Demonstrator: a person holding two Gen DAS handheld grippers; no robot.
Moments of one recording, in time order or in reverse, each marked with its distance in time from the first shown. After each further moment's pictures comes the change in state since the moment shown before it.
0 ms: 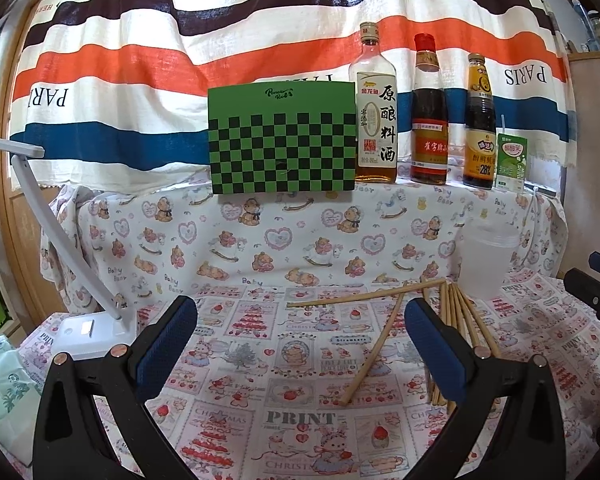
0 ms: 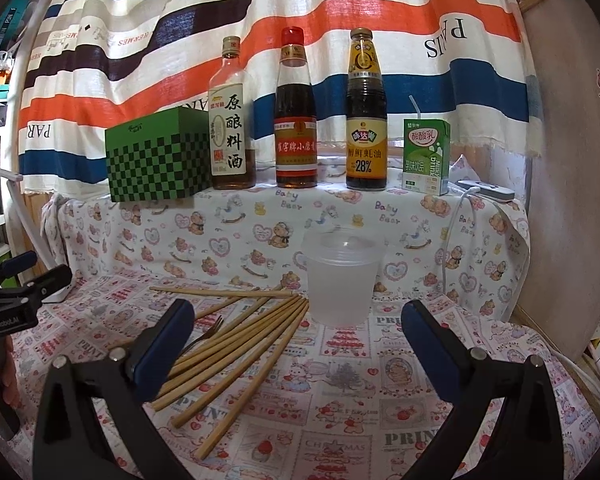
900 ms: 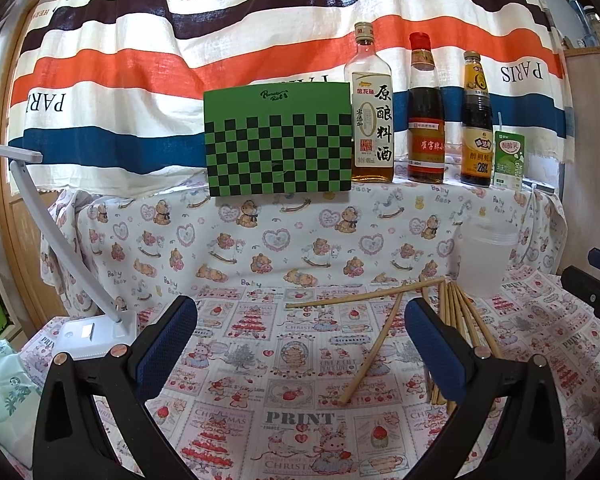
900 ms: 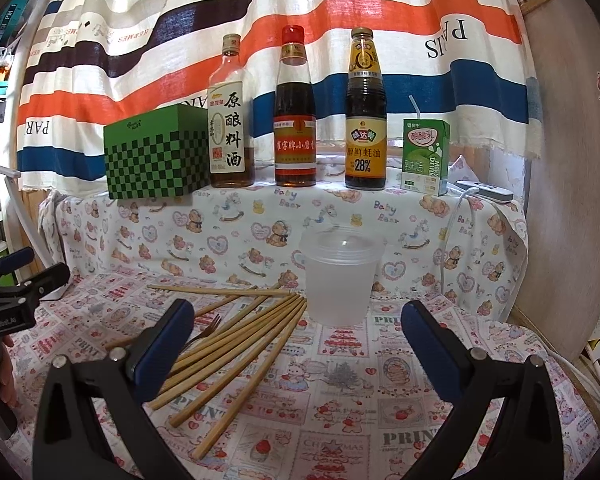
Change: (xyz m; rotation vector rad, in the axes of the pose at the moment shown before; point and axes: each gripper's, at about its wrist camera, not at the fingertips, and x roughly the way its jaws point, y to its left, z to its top) left arm -0.001 -0.003 0.001 0.011 0.002 -0.003; right arm 0.000 0.001 -0.001 -0.001 0.005 -0.015
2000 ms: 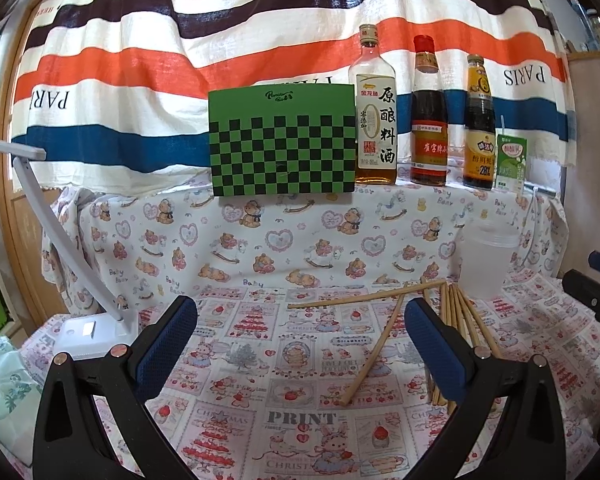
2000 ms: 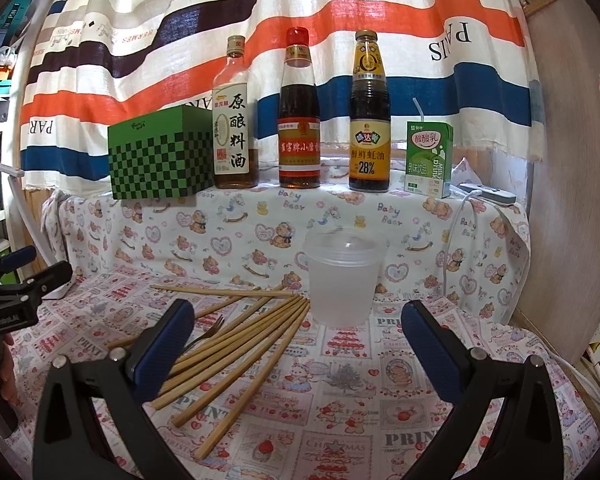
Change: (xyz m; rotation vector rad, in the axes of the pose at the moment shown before) left arm -0.002 0.005 -0.002 -0.018 -0.012 -0.004; right arm -0.001 0.001 0.001 -0.010 -0.005 0.013
